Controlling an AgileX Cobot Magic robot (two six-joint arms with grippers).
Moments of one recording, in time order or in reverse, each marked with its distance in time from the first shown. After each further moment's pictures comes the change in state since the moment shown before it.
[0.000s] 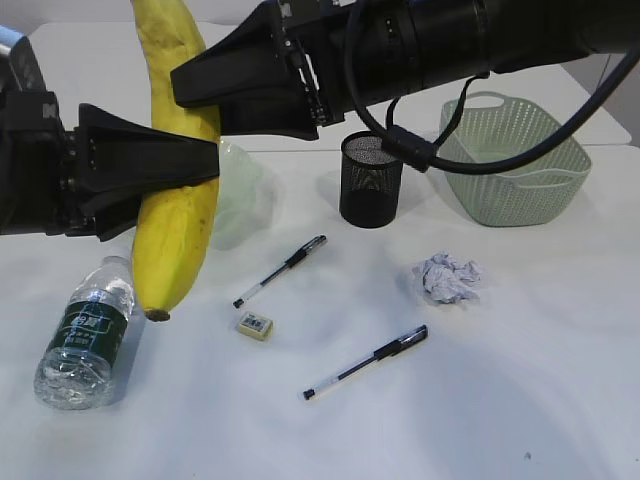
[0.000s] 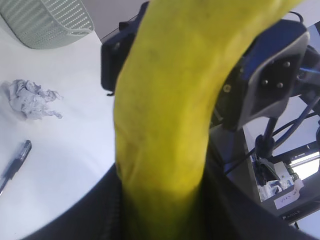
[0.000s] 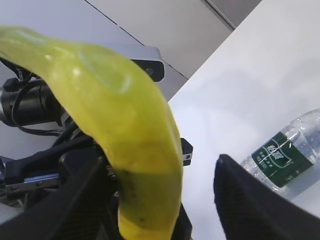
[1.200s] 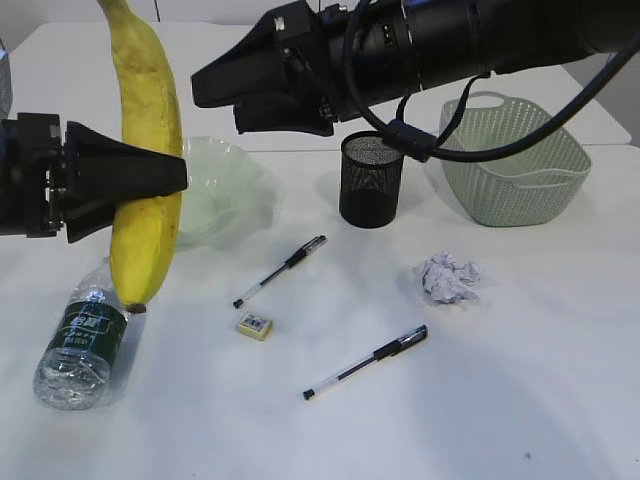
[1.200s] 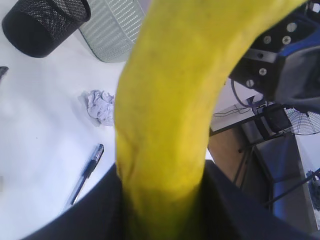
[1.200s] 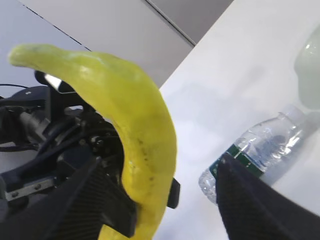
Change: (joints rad) left arm 0.079 0.001 0.000 0.074 -0.127 0.002; right arm -0.013 0.000 0.000 -0.044 -0.141 0.031
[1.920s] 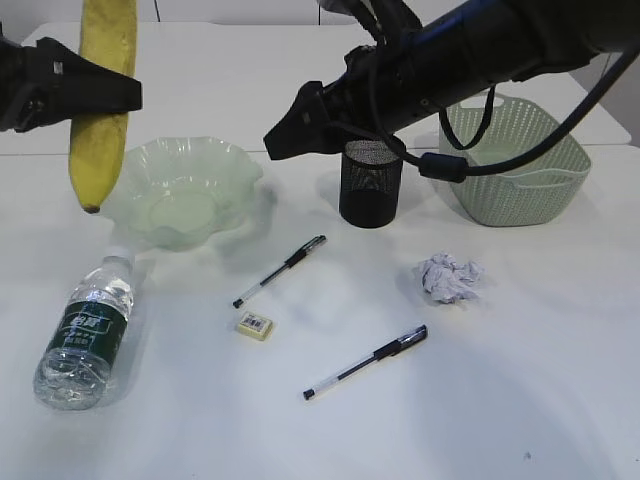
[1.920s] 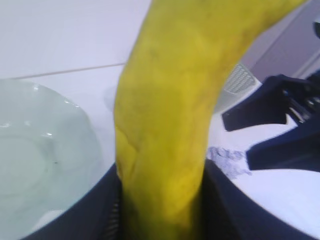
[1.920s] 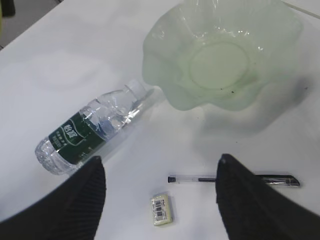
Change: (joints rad) left arm 0.045 0.004 -0.261 0.270 -0.265 0.030; right arm -0.004 0.000 0.000 -0.421 -0.282 0.000
